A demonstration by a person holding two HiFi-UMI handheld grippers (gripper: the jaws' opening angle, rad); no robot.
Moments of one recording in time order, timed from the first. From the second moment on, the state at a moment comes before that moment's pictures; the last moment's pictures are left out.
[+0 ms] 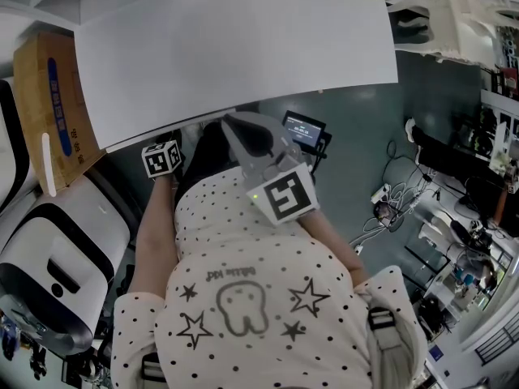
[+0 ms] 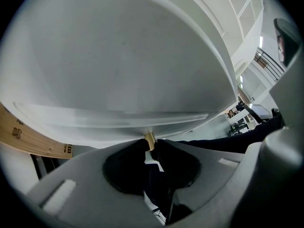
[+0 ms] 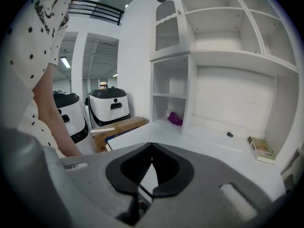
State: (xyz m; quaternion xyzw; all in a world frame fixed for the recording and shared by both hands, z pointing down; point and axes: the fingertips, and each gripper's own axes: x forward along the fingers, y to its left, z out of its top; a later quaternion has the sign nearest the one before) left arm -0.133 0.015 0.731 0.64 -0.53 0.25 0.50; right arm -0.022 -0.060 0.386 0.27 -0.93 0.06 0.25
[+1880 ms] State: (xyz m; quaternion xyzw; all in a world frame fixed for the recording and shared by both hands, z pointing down) left arm -0.138 0.001 0.731 0.62 -0.56 0.22 0.51; right arm -0.019 -0.061 0.387 0.27 -0.93 0.06 0.26
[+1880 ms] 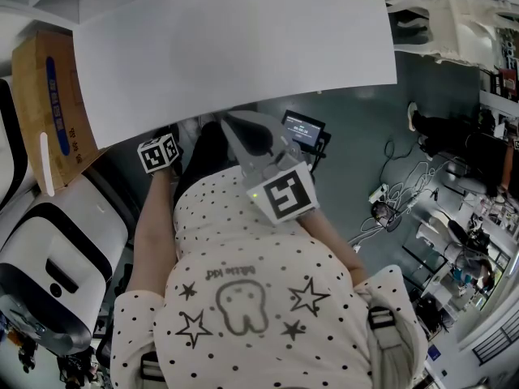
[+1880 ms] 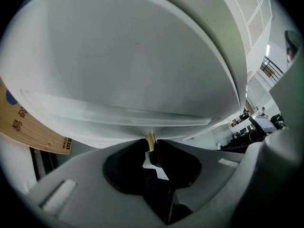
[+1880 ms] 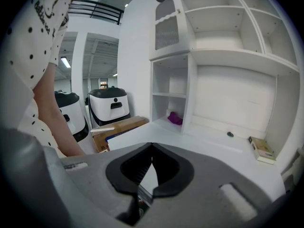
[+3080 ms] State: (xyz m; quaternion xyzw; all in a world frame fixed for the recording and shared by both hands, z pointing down) left arm -0.143 -0.002 0.736 0.61 -0.56 0.21 0.51; right arm -0.024 -0.059 0.388 0.27 -0.93 0.05 0.26
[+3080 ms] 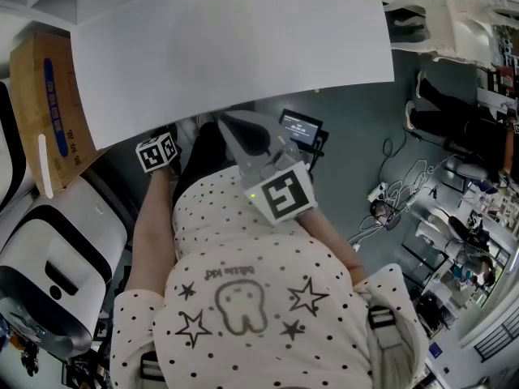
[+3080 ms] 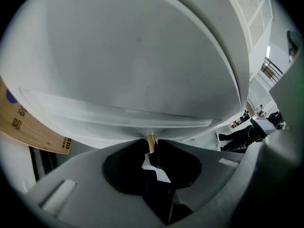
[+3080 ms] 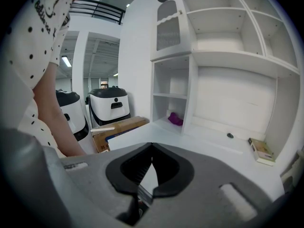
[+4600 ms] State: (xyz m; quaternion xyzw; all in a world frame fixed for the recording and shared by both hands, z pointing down) left arm -0.149 -0.011 0.739 0.53 -0.64 0.20 0.52; right arm 0.030 -0.123 0.379 0.23 -0.94 0.02 0.25
